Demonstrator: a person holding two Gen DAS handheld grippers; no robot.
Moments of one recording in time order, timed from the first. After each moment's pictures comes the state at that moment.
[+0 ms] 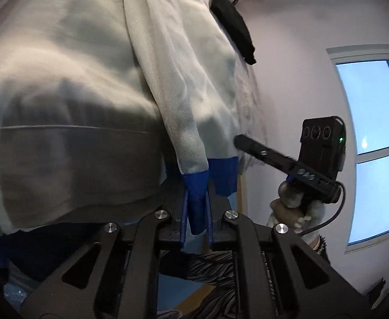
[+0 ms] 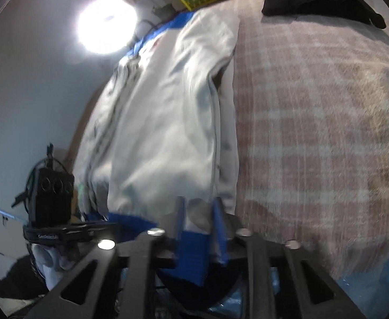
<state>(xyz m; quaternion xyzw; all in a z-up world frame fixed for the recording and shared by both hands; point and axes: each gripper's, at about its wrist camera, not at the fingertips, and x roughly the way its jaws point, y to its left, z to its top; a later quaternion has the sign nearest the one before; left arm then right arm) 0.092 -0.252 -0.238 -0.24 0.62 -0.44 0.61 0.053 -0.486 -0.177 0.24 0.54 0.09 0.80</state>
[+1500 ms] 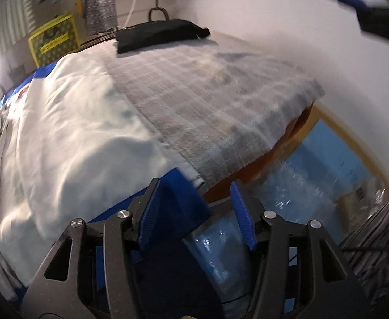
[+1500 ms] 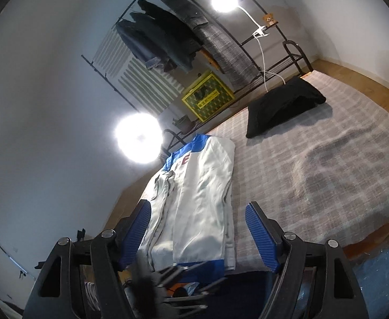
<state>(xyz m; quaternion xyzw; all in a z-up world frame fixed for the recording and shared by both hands) -0.026 -0.410 -0.209 0.21 0.39 -0.43 0.79 -0.084 -0.572 -0.034 0.35 0.26 0.05 0.90</state>
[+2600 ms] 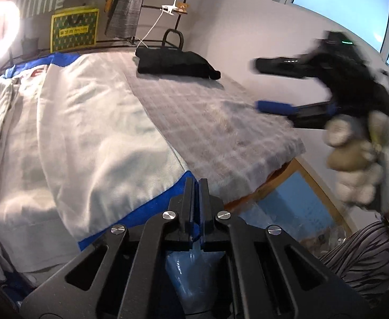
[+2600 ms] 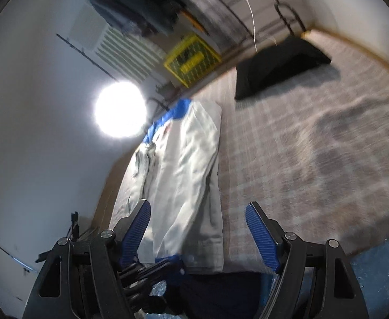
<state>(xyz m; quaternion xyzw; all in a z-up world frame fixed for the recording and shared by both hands) 0.005 -0.345 -0.159 0.04 0.38 -0.45 0.81 0.005 -0.582 -0.105 0.37 0.37 0.06 0.85</state>
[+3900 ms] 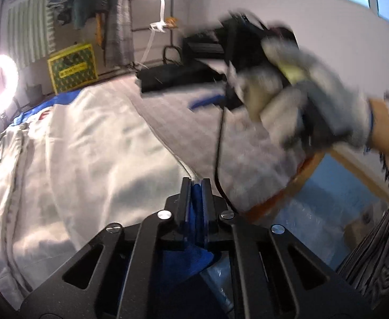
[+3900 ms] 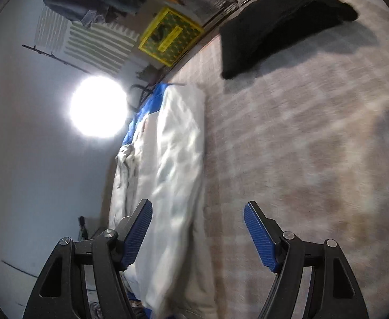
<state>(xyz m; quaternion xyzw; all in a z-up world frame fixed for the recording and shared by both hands) -0.012 -0.373 -0.182 0.15 0.30 -0.43 0.84 0.135 -0.604 -0.177 0.43 0.42 0.08 0.80</state>
